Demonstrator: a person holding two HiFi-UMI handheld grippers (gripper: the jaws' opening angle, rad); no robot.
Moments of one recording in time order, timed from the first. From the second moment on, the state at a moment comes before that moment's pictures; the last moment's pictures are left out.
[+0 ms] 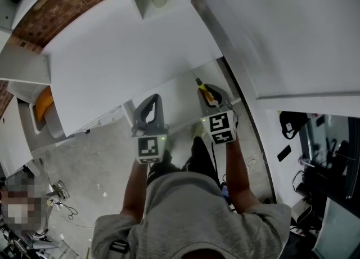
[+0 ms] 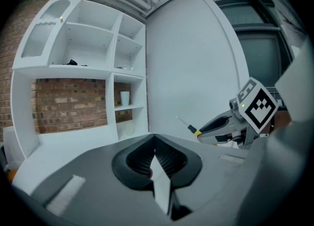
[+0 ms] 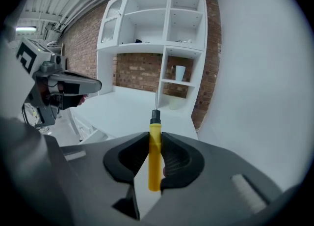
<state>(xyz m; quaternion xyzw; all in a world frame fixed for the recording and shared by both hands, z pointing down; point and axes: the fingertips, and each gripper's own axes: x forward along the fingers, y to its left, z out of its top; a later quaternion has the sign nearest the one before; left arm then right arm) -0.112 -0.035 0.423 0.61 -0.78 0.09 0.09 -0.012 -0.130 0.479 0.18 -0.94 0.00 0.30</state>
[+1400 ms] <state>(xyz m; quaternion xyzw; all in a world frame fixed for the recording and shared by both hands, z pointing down) -0.032 -0.019 0.334 0.73 -0.68 0.07 0.01 0.106 -0.075 0.353 0.39 -0.91 0.00 0.14</state>
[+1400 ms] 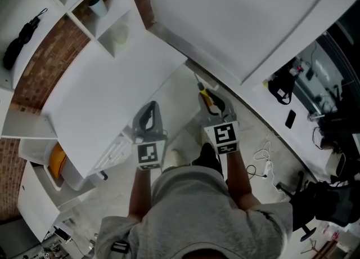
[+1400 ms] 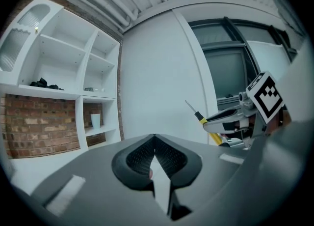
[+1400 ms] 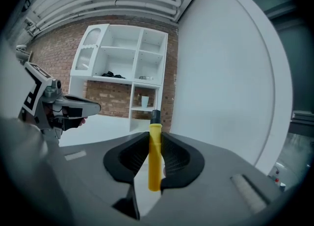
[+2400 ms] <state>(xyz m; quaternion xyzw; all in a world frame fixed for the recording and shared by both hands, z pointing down) 0.007 -0.007 0.328 0.76 -0.64 0.08 -0.01 0.157 -0.043 0.341 0.44 -0.89 0.00 0.12</state>
